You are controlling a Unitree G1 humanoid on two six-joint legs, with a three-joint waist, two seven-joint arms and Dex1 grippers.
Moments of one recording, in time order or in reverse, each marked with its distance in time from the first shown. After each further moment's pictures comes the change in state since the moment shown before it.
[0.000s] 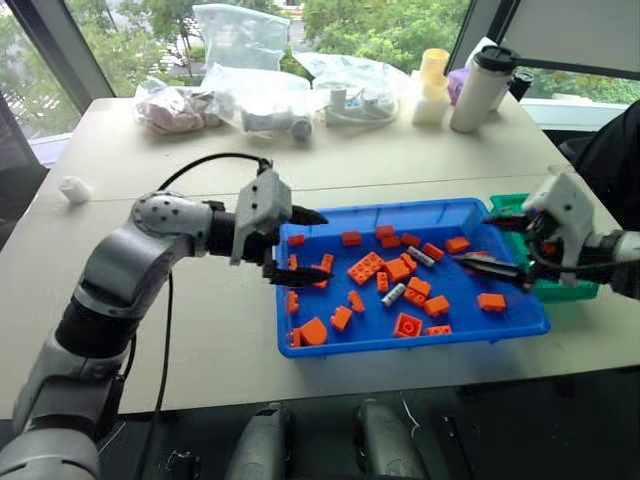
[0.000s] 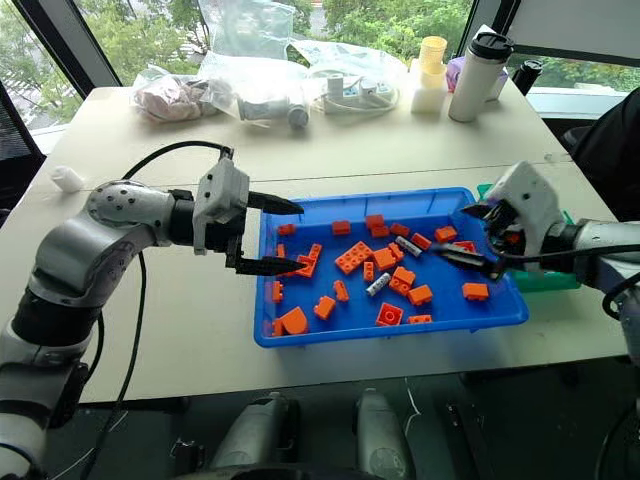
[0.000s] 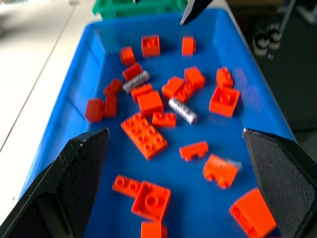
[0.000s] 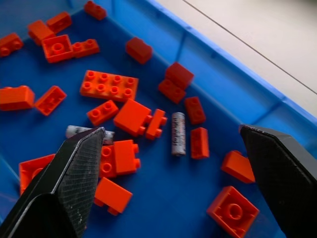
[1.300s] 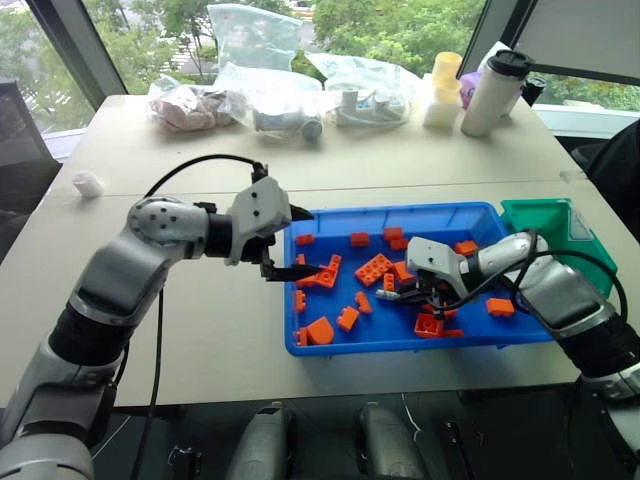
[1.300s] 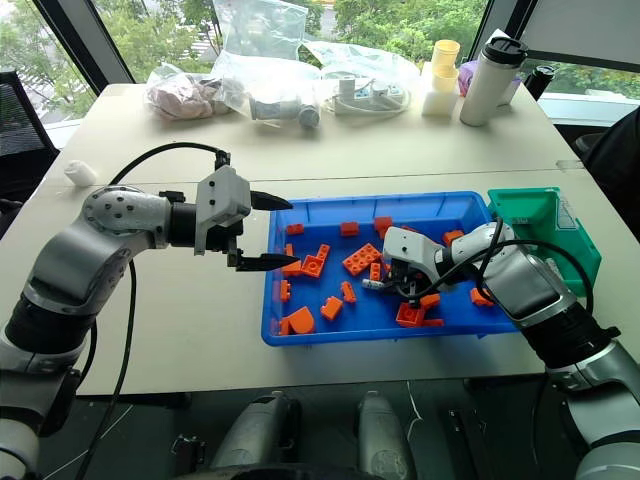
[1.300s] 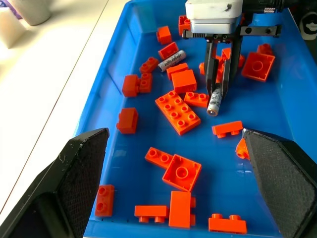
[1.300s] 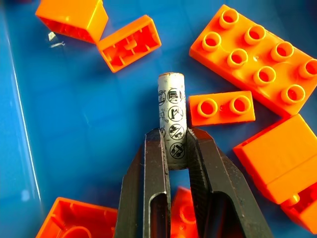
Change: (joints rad) left arm 0.018 -0.030 0.035 -0.025 0.037 0.025 0.115; right arm -0.266 0.151 0.588 0.356 -0.372 -0.285 0.237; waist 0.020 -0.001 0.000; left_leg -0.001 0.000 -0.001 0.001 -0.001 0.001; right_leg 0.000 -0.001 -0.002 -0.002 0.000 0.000
